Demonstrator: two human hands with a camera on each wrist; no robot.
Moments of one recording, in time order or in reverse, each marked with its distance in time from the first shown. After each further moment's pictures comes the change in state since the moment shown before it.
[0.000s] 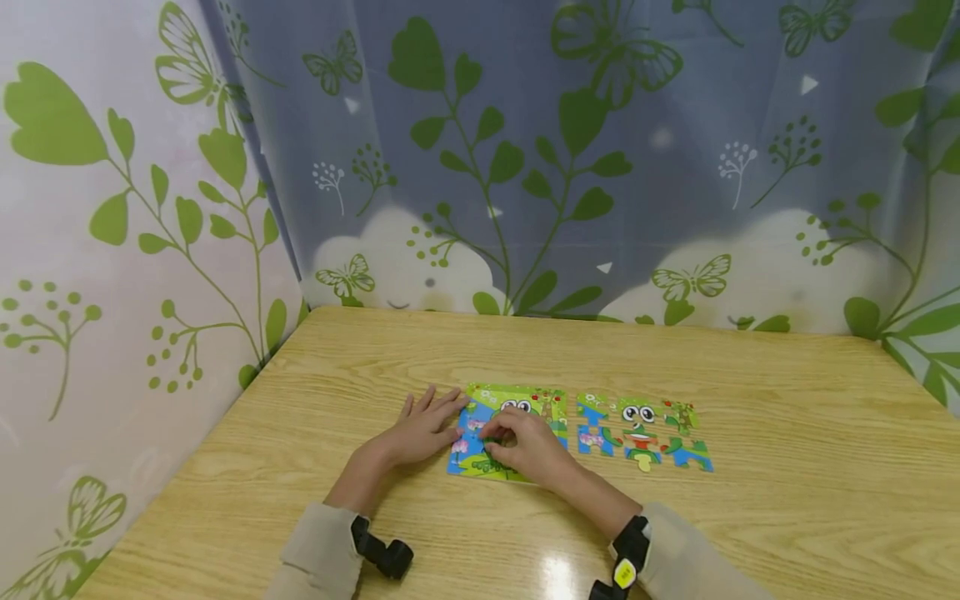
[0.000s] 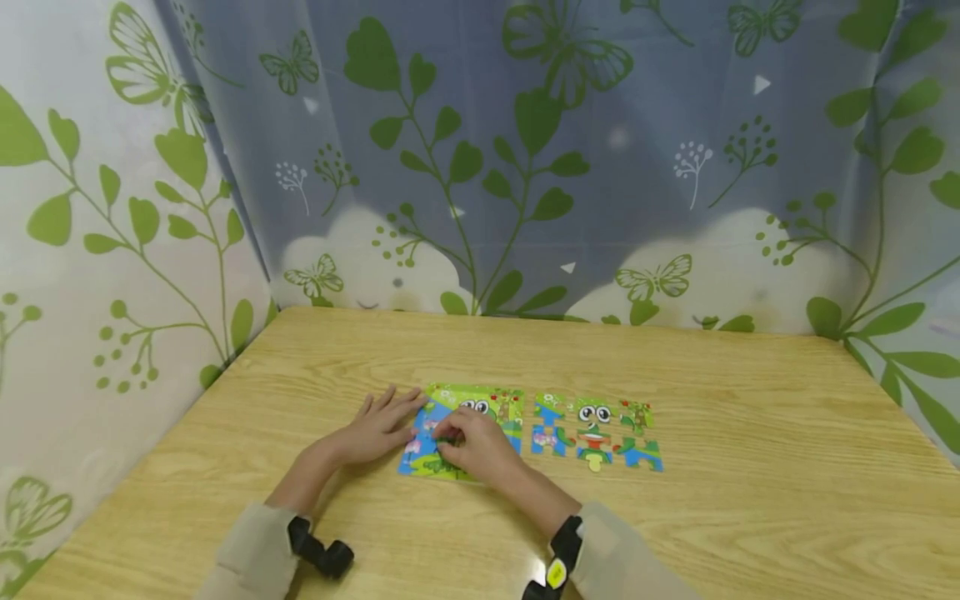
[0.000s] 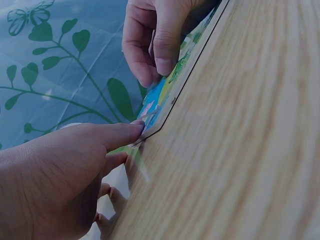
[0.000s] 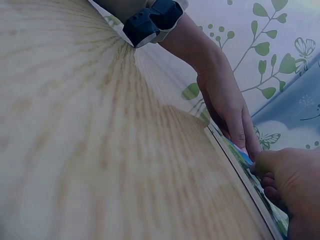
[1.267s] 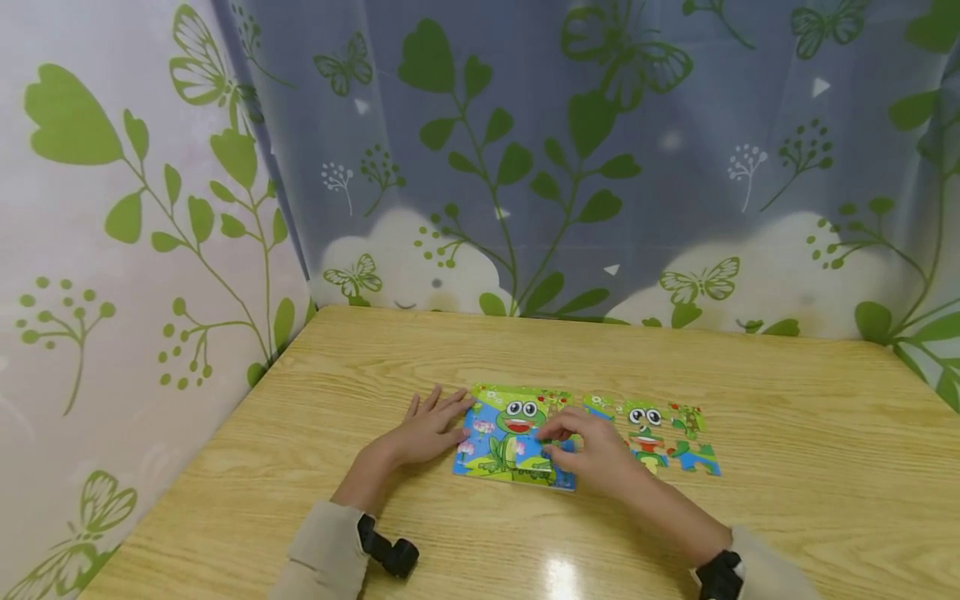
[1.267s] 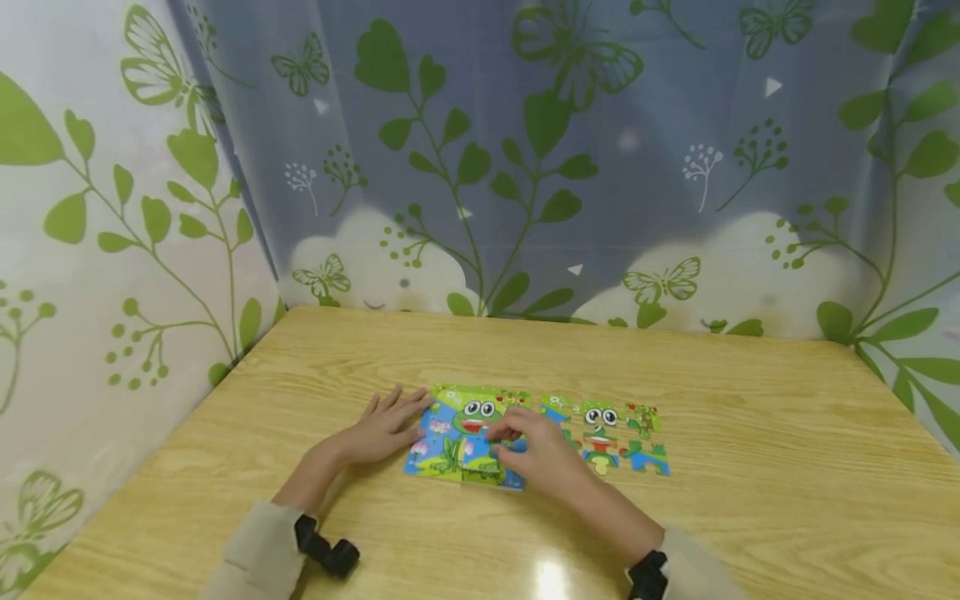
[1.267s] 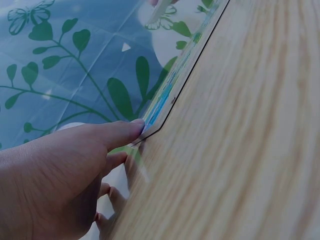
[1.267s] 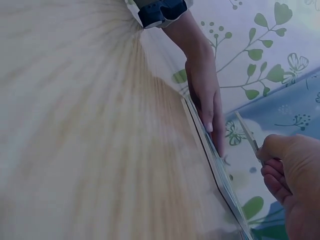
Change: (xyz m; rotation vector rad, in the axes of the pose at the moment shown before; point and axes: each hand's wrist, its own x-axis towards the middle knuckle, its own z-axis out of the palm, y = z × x) left_hand -0.001 0.000 0.000 0.020 0.007 -0.004; right_hand -0.041 -0.002 -0.057 -0.024 0.047 0.028
